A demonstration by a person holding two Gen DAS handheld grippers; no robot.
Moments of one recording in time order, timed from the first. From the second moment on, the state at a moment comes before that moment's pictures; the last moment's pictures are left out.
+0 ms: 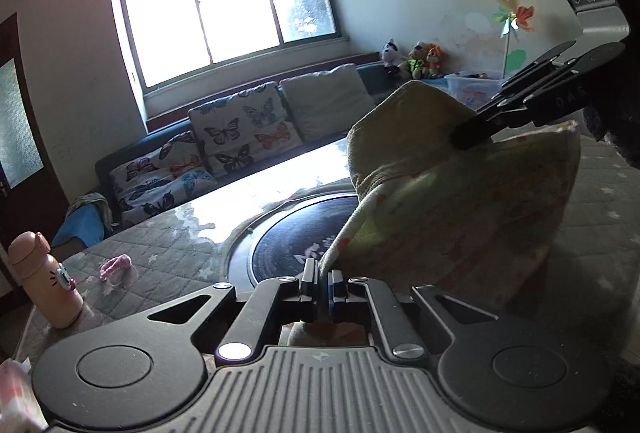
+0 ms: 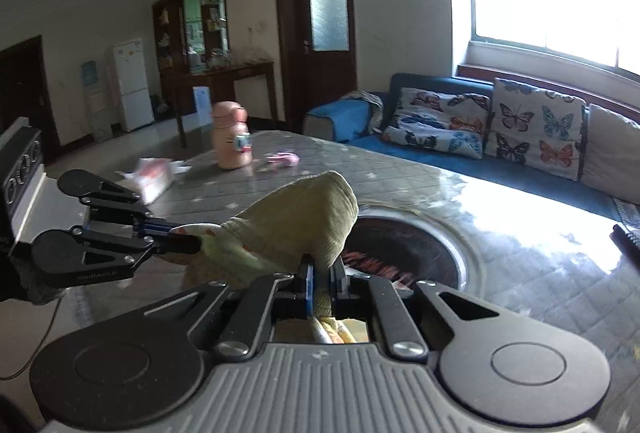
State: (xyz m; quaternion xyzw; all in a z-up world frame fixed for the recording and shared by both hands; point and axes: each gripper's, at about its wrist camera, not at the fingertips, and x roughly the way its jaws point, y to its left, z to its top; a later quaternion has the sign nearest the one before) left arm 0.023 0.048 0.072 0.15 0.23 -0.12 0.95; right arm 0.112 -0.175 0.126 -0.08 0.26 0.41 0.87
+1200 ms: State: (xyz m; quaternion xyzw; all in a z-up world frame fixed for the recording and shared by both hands) left arm 0.105 0.086 0.029 0.10 0.30 0.01 0.95; right arm 0.167 -0.198 0.015 -0.01 0.33 0.26 0.91
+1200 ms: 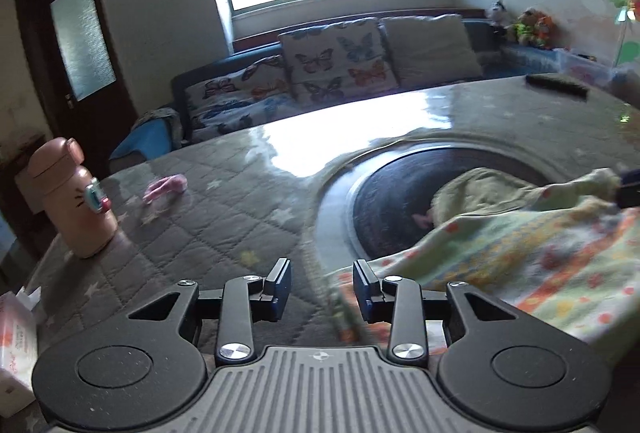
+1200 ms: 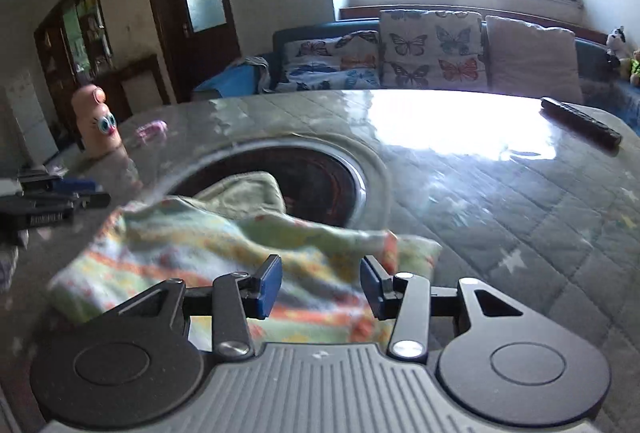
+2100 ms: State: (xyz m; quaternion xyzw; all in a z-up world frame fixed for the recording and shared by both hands) left arm 0.168 0.033 0.009 0.07 0.36 -0.07 0.93; right arm 0.210 -0.126 0.009 -0.04 0.34 0.32 0.89
